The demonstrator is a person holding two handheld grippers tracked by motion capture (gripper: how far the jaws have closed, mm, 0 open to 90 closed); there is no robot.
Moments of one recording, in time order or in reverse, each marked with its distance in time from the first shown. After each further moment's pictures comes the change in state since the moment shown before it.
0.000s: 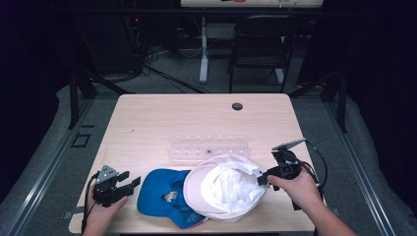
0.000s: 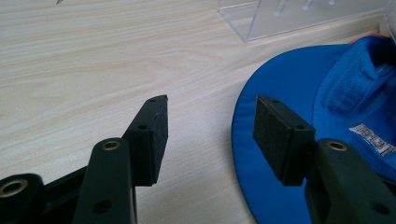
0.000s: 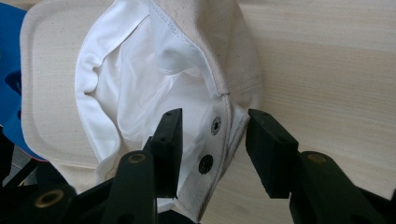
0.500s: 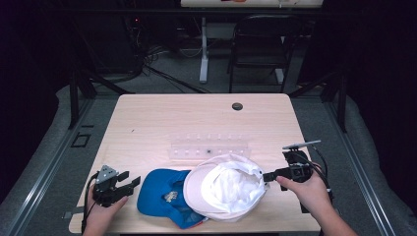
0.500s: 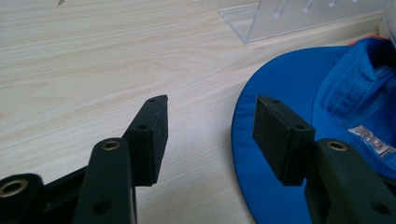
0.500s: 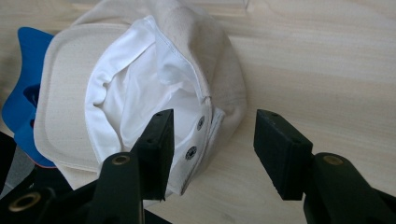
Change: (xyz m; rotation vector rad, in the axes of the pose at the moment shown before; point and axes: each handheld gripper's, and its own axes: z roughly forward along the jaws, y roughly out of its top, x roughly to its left) left arm 0.000 0.000 -0.001 -0.004 0.001 -0.003; right arm -0.012 -0.013 -0.022 -0.136 0.026 -0.053
